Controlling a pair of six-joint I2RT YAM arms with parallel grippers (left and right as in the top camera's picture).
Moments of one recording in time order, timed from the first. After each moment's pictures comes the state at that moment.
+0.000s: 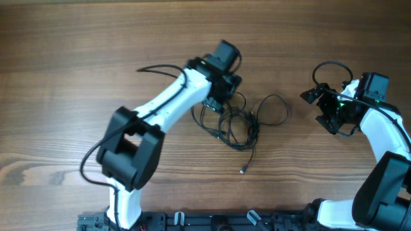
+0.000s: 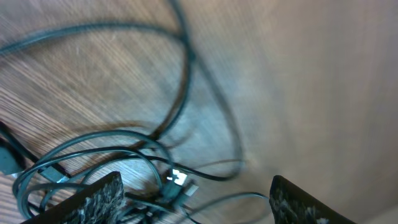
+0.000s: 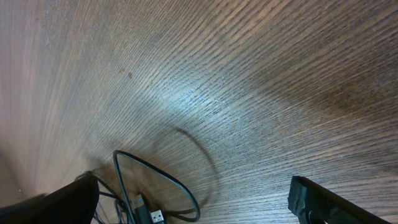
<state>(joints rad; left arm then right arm) -0.60 2.03 1.57 -0.77 0.19 -1.61 -0.35 1.58 0.87 -0.53 -0.51 0.49</state>
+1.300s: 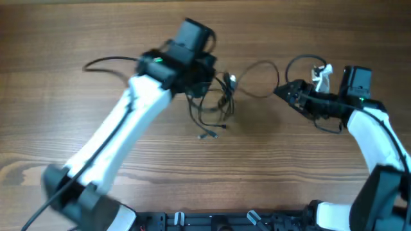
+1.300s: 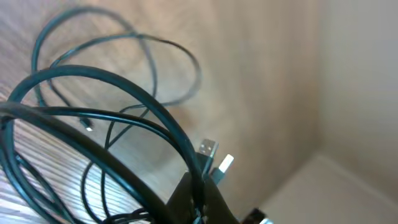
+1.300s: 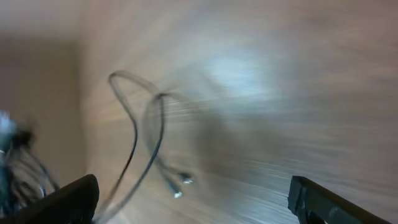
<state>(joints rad) -0.52 1.67 1.62 -0.94 0.10 -1.57 -0.20 1.51 0.87 -0.45 -0.89 0.25</state>
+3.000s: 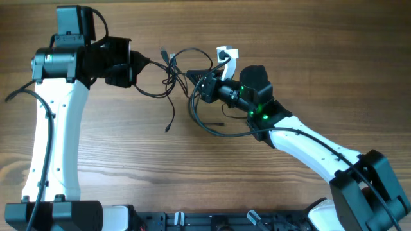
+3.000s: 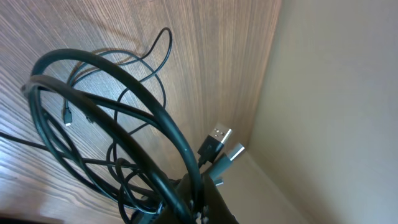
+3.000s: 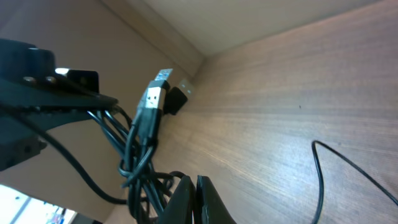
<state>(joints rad) 0.01 1.56 1.62 -1.08 0.52 -1.43 0.58 1.60 0.87 0.56 -0.43 0.75</state>
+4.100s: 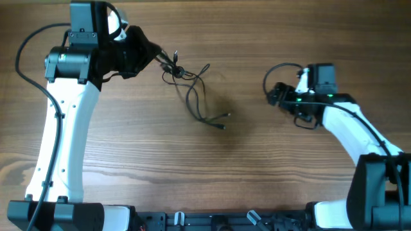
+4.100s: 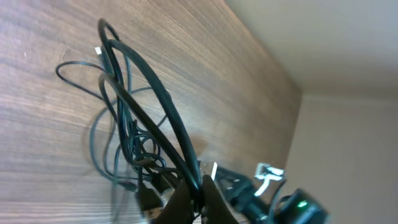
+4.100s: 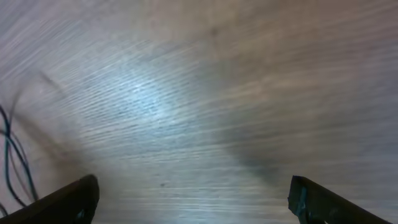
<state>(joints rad) -0.07 1.56 1.62 -0.94 0.49 -0.72 0.00 1.59 0.87 -0.41 -0.27 0.40</state>
